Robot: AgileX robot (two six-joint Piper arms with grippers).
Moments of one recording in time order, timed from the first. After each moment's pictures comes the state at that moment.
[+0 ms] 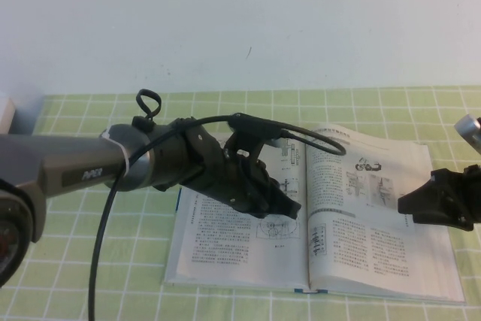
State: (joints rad) right arm -0.13 1.93 -0.89 1.27 0.87 -1.06; left arm -0.63 2.00 -1.24 -0.90 0.43 0.76
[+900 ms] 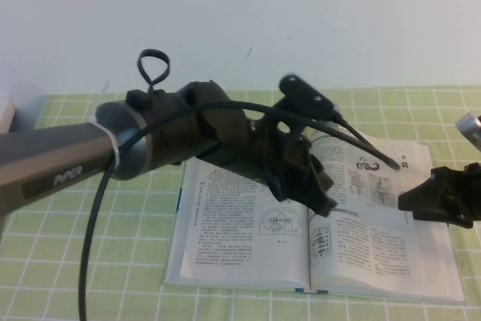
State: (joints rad) right arm -0.13 1.93 -0.89 1.28 0.85 -1.07; left arm -0.70 1.86 -1.32 -0.88 0.55 0.98
